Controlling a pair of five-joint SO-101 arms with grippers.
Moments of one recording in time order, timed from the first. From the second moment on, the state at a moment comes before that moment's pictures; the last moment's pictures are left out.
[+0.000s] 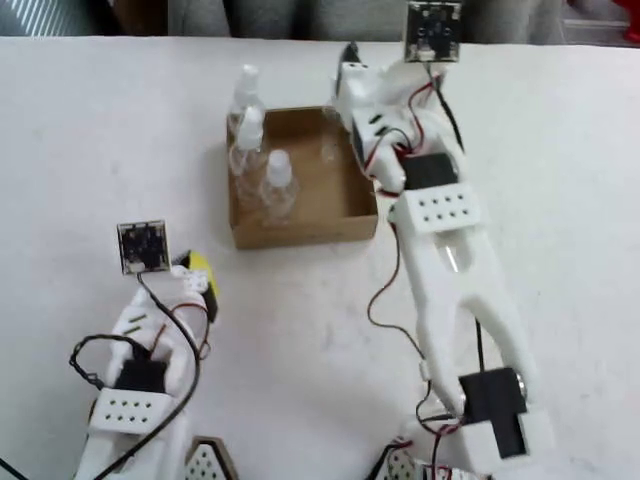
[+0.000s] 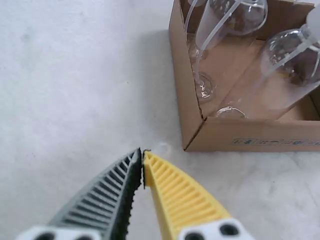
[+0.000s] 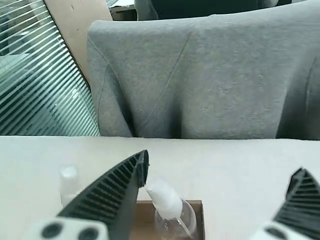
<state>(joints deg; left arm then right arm) -1.2 -71.1 96.2 18.8 13.1 -13.0 -8.3 7.6 24.3 -8.7</state>
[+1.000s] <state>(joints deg) -1.2 -71.1 96.2 18.8 13.1 11.3 -24.5 24.8 77.6 17.2</state>
